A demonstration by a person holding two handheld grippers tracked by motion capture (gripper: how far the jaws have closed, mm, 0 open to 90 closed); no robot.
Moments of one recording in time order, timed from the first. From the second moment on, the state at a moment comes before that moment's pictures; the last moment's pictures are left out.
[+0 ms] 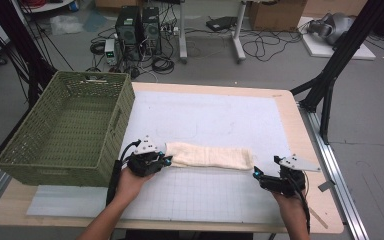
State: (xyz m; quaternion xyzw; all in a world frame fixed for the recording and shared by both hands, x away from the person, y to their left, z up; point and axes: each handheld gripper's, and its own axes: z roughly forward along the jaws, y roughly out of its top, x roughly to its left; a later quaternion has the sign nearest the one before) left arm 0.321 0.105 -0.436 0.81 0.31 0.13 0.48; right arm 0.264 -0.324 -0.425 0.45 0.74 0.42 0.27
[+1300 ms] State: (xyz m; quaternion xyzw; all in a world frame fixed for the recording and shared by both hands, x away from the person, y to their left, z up) left arm 0.315 0.111 -0.435 0.80 0.30 0.13 0.49; right arm 0.316 -0.284 -0.450 0.47 0.77 0.39 0.18
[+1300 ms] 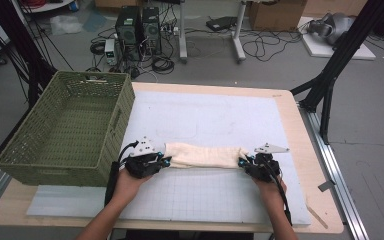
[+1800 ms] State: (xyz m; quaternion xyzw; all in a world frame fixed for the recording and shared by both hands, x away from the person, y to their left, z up) left arm 0.312 0.119 -0.425 0.79 0.30 0.14 0.52; right arm 0.313 -0.295 -0.441 0.42 0.77 0.44 0.19
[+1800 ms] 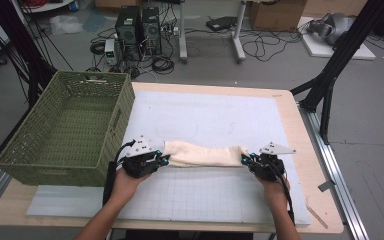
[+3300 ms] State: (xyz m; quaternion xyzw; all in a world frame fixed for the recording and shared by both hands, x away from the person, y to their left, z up) left arm 0.281 0.169 -0.347 0.71 0.28 0.22 0.61; right arm 0.373 -0.250 -0.329 0.32 0.76 0.51 0.24
